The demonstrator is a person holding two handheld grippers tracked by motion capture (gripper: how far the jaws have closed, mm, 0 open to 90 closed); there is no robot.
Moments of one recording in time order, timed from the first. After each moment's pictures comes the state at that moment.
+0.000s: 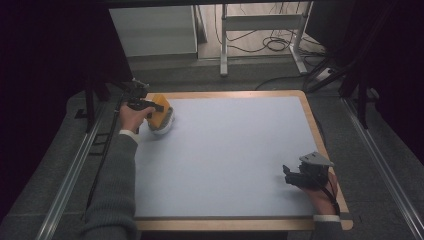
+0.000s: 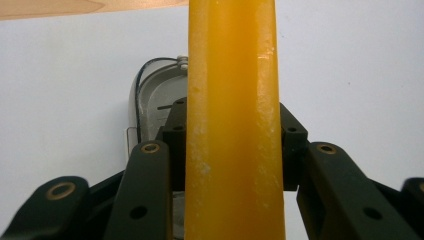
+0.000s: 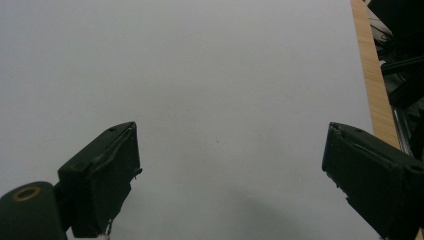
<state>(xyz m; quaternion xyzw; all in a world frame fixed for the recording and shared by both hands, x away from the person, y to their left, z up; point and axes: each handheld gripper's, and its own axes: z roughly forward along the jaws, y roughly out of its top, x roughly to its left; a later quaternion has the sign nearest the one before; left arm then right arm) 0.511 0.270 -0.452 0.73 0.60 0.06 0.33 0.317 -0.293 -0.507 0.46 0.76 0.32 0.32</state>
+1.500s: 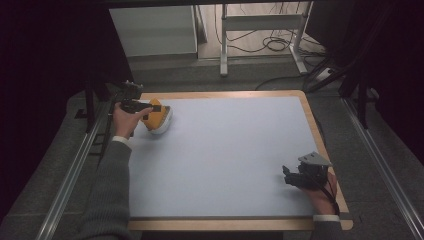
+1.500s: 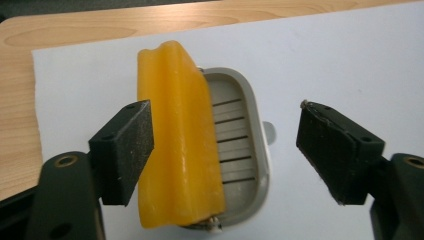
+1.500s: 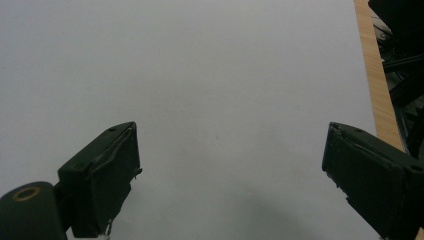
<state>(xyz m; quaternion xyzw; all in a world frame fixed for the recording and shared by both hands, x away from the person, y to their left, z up) 0.480 0.276 -0.435 0.72 0.58 0.13 0.35 0.319 -0.292 -0.511 0.46 0.76 0.32 0.32</state>
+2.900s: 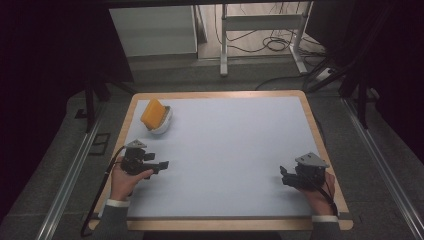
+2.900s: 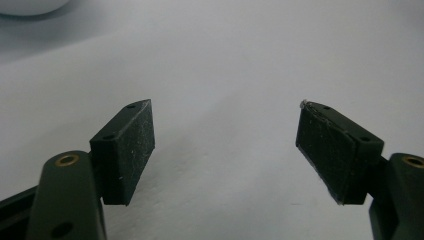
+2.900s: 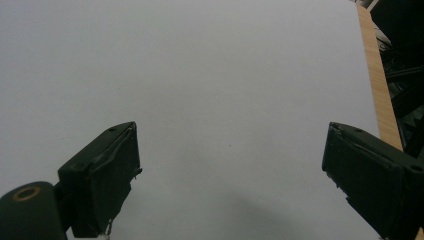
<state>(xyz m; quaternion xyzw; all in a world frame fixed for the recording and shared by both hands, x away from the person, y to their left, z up) 0.325 0.247 -0.514 0.77 0.49 0.08 0.40 0.315 -0.283 -0.507 0.45 0.77 0.32 0.33</state>
